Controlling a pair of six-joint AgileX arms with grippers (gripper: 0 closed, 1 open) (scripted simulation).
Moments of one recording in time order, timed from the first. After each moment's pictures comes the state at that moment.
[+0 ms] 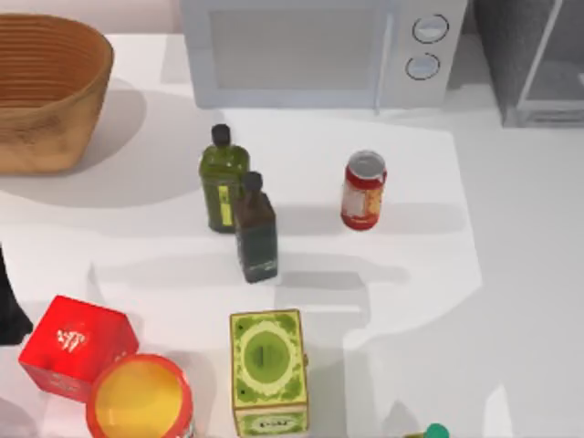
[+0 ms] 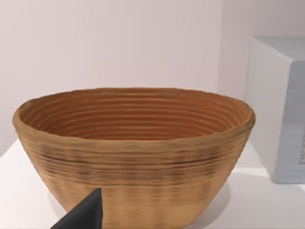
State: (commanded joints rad) left arm 0.00 0.00 0.00 0.00 0.00 0.00; right arm -0.25 2.36 1.36 1.00 -0.21 -0.01
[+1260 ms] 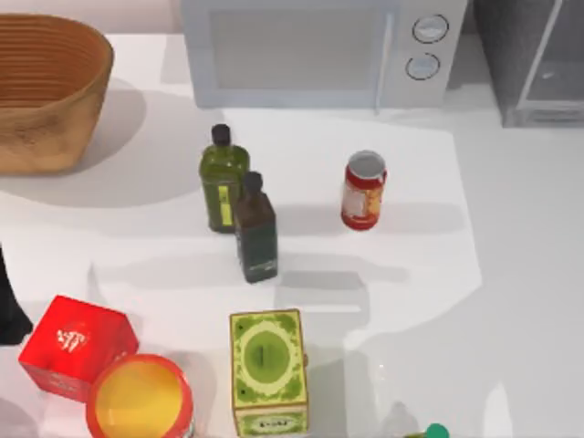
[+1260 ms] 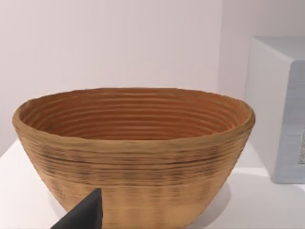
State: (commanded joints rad) left arm 0.00 0.00 0.00 0.00 0.00 0.00; right arm -0.25 2.36 1.36 1.00 -0.21 -0.01
